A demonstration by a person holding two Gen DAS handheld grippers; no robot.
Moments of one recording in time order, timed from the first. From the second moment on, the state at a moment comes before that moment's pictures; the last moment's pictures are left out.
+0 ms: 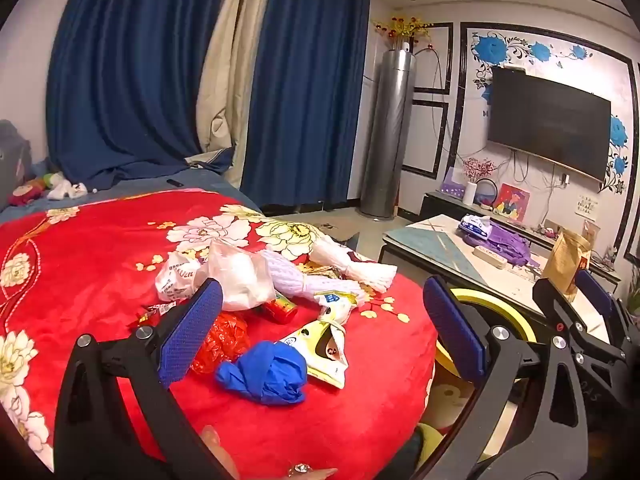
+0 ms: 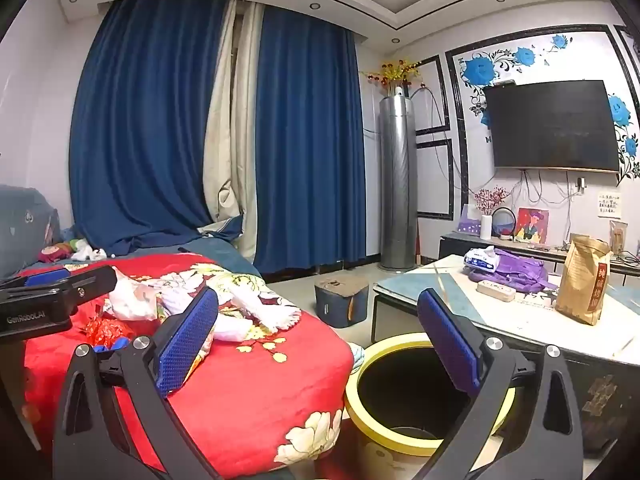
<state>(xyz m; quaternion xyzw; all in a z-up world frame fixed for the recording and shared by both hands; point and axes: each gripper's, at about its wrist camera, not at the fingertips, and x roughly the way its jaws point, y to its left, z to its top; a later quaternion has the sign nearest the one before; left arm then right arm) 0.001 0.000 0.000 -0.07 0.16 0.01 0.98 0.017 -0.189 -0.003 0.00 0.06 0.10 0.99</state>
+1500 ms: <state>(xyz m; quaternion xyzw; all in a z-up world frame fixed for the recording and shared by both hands) -0.006 -0.011 -0.005 -0.06 0.16 0.01 0.98 0.025 -0.186 -0.009 0.00 0.08 0.10 0.99</state>
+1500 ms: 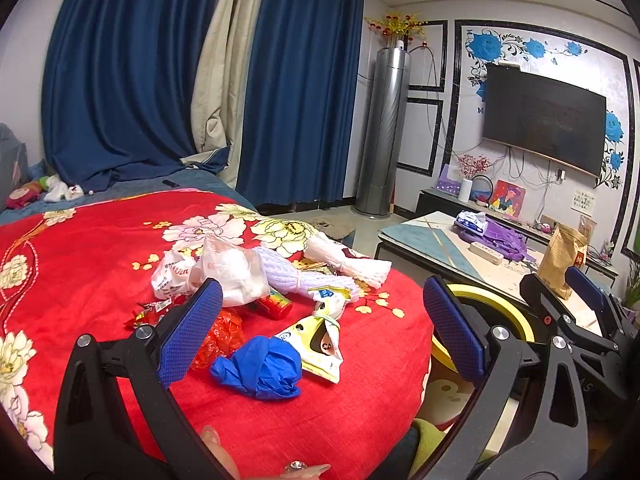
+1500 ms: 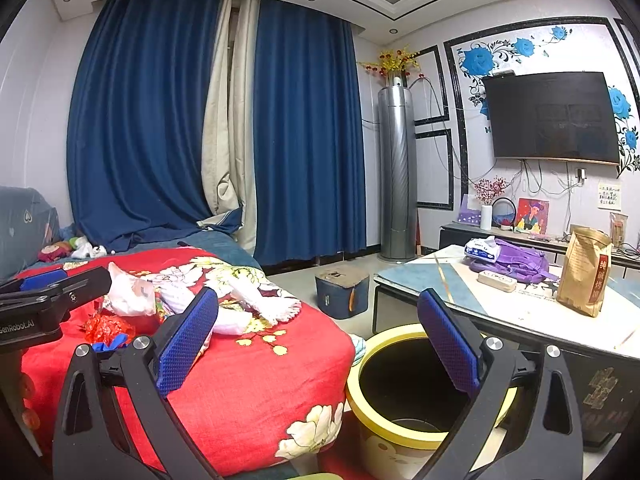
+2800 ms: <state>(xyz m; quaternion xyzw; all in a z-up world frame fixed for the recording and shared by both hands) 0.005 0.044 0.002 -0.09 0.17 0.07 0.98 0.043 -0.134 -0.008 -0.03 0.14 0.20 0.97</state>
